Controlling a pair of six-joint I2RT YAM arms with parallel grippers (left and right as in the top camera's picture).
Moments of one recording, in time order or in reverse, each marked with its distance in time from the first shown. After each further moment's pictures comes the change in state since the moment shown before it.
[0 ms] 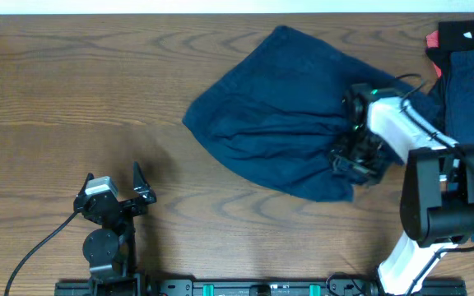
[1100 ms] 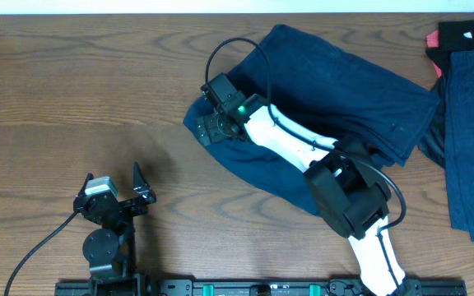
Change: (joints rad) left arm 0.000 0.000 0.000 0.000 -0.003 0.000; right arm 0.610 0.296 0.383 0.668 -0.070 -0.349
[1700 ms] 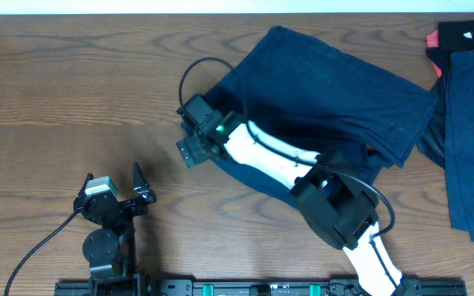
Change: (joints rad) left arm 0.000 0.000 0.000 0.000 0.000 0.000; right arm 0.127 0.012 0.001 -0.027 0.006 -0.031
